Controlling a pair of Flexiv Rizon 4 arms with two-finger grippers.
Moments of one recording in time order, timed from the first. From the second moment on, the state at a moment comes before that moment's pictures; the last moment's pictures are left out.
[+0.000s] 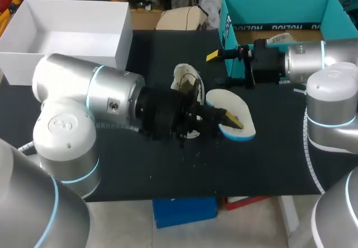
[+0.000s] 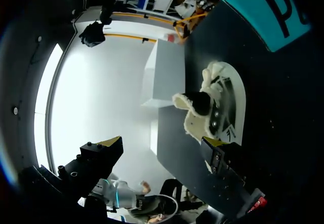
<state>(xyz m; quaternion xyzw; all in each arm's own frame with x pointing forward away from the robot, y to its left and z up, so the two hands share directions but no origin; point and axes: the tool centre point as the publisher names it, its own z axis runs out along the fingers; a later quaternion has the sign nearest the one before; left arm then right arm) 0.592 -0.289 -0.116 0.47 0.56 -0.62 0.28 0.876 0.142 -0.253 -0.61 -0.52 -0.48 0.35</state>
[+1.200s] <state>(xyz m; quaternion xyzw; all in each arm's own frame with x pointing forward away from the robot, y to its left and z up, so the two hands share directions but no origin) 0.564 -0.258 -0.212 0.58 0.42 -0.47 0.52 0.876 0.142 -0.253 -0.61 -0.52 -0.48 0.35</state>
